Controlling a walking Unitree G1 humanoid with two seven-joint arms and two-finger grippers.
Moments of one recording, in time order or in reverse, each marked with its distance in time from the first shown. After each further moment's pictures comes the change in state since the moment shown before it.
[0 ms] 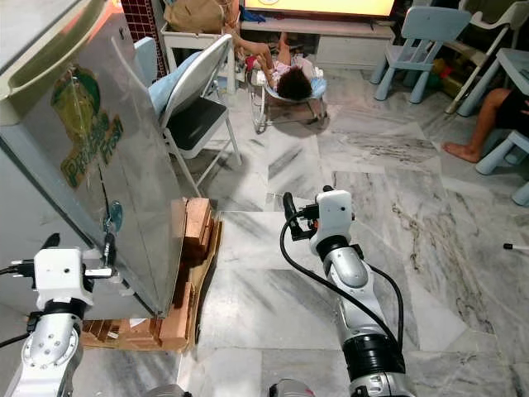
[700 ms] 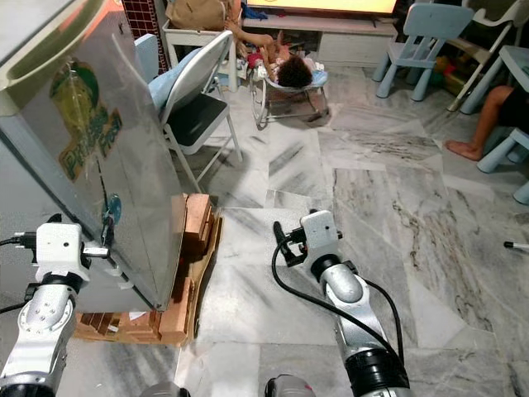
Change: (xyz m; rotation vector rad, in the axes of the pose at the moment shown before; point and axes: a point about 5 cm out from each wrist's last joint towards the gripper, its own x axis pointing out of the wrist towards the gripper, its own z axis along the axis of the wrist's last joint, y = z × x) left arm 0.047 0.013 -0.003 0.044 0.038 -0.017; right arm -0.020 0.014 -0.028 0.010 0.171 0.182
